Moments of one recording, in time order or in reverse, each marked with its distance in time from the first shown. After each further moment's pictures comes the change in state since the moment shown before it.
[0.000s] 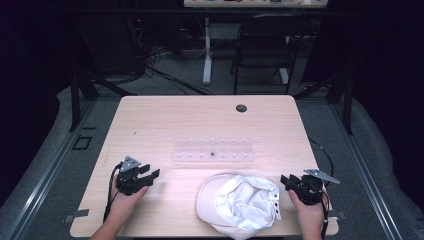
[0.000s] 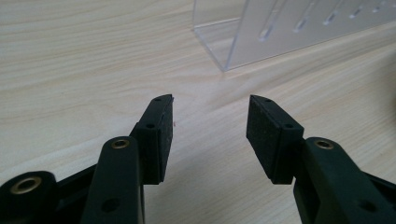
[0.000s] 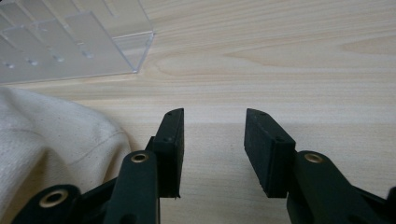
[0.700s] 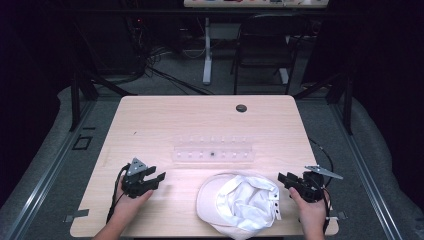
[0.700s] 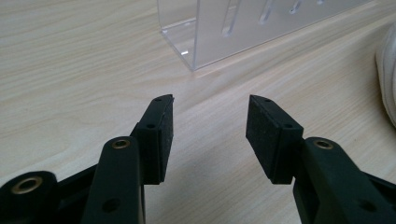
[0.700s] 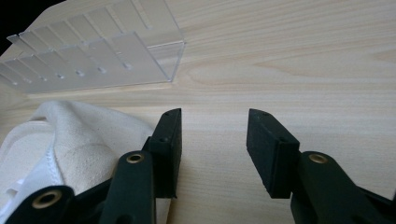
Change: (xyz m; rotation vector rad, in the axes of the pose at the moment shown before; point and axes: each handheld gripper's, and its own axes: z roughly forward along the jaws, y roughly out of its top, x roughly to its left) left arm -0.013 0.000 0.003 0.014 -0.032 0.062; right arm 0.008 0.016 -0.011 0.024 0.086 0.038
